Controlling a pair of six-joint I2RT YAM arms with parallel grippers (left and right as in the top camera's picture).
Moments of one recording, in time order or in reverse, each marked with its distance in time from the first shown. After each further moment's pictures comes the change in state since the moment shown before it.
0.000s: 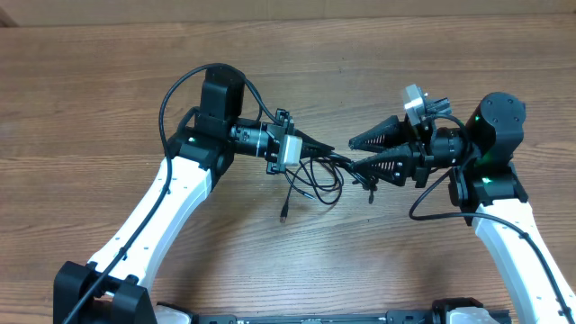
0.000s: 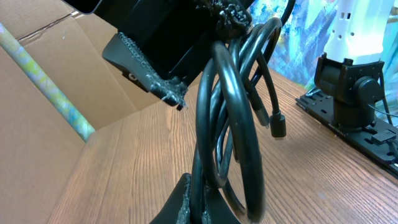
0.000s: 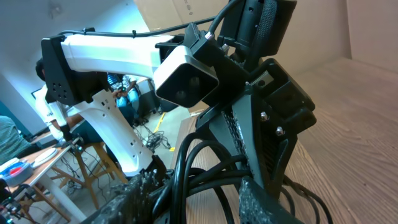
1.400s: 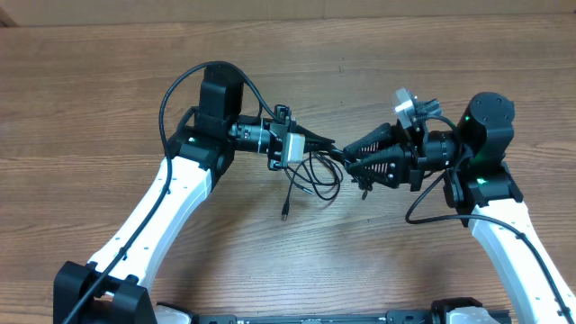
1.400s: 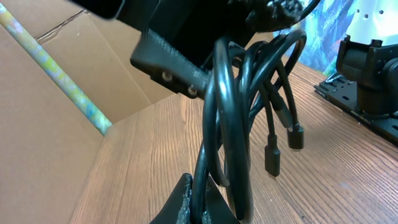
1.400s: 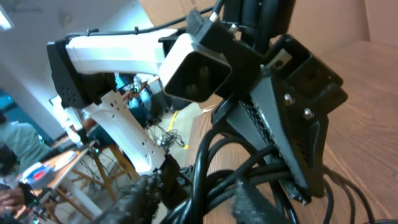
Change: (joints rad) left arm 0.000 0.000 0.000 0.059 -0.061 0.000; right arm 0.038 0.000 -0.001 -0.085 0.000 0.002
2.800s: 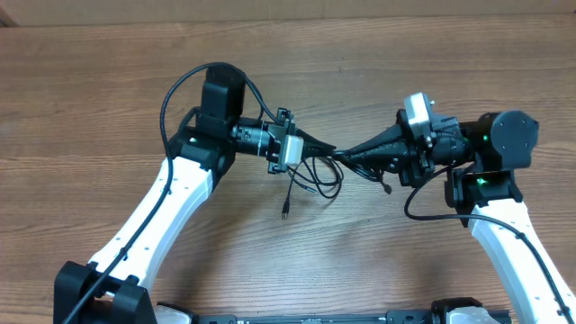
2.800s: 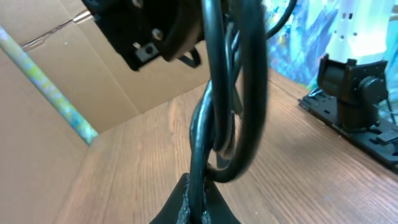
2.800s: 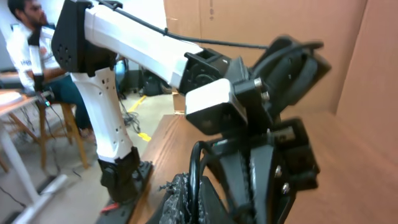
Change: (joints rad) left arm -0.017 0.000 0.000 -0.031 0.062 -0.012; right arm 0.000 0.001 -0.002 0.542 0.011 0.069
